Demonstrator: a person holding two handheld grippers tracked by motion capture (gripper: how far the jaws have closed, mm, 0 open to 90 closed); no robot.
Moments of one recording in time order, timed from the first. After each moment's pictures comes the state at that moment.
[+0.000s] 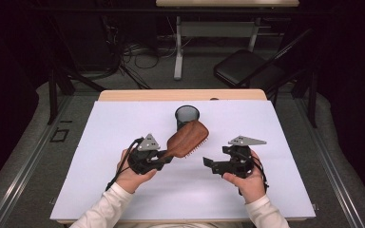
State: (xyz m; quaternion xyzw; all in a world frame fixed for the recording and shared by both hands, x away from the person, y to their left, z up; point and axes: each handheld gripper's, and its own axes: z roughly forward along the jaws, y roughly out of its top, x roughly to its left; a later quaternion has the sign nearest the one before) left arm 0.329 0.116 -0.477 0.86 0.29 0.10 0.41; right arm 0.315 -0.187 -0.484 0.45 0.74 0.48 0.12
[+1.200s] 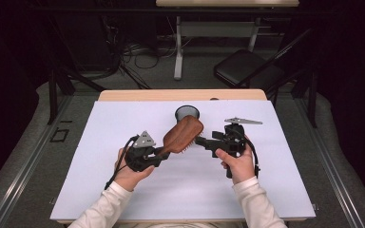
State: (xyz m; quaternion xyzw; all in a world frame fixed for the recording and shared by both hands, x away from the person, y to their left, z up) left arm 0.335 0.124 -0.479 0.84 0.31 0.11 0.42; right arm 0.355 -0.171 -0.457 0.50 0.69 0.53 0.05
